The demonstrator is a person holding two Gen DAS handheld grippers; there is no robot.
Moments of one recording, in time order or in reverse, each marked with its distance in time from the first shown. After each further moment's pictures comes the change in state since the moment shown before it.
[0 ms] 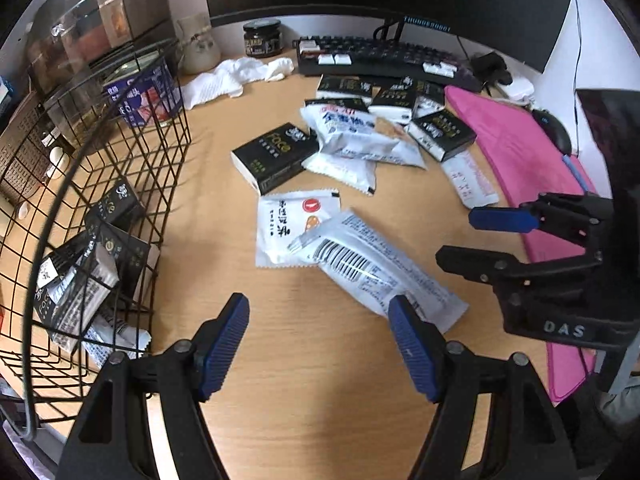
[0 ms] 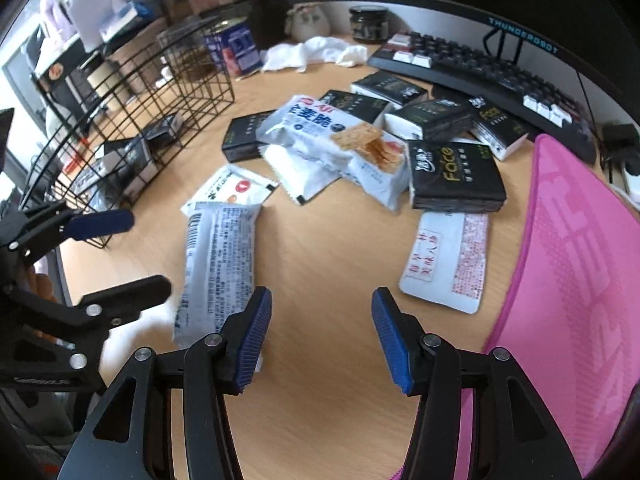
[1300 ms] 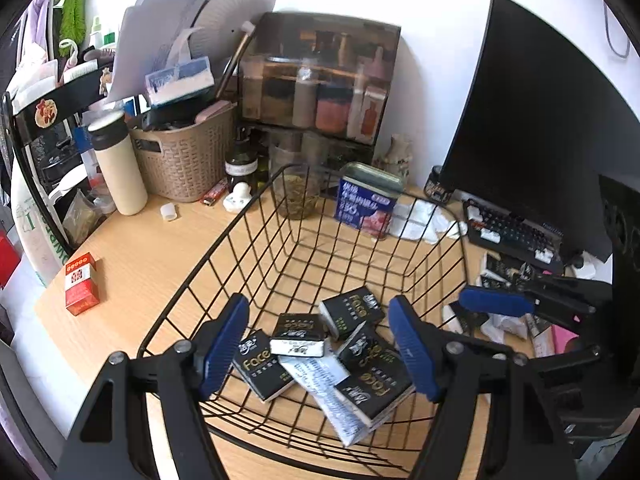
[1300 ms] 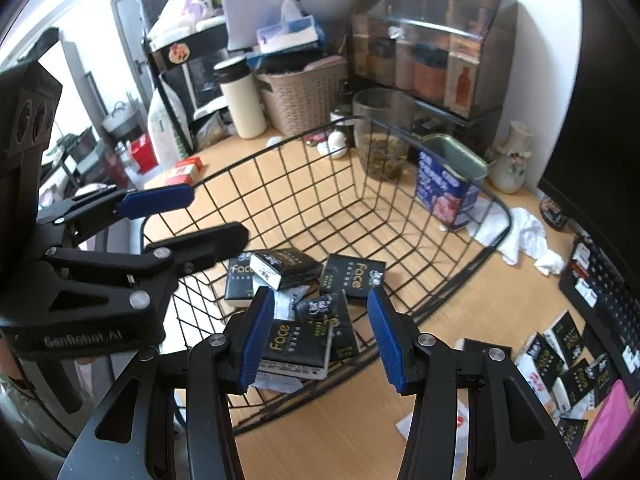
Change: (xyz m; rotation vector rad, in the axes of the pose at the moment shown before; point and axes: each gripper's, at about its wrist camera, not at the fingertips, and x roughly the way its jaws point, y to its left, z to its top) left arm -0.127 0.194 0.002 -0.383 -0.354 0.142; right arm -0.018 0.205 0.139 -0.345 -0.146 0.191
